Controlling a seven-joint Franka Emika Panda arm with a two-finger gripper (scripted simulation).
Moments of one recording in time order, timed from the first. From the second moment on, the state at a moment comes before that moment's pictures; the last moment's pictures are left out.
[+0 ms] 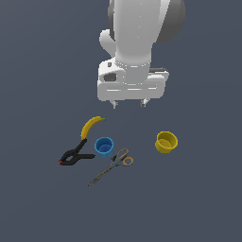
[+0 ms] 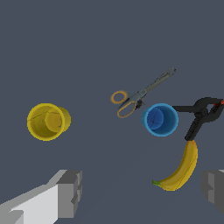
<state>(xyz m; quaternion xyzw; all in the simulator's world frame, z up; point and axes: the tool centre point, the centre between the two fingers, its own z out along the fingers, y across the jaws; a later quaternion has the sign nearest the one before) -0.005 0.029 0.308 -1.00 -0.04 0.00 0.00</state>
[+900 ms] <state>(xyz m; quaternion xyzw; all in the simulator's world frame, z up) 0.002 0.027 0.301 -1.00 -0.02 0.02 0.01</state>
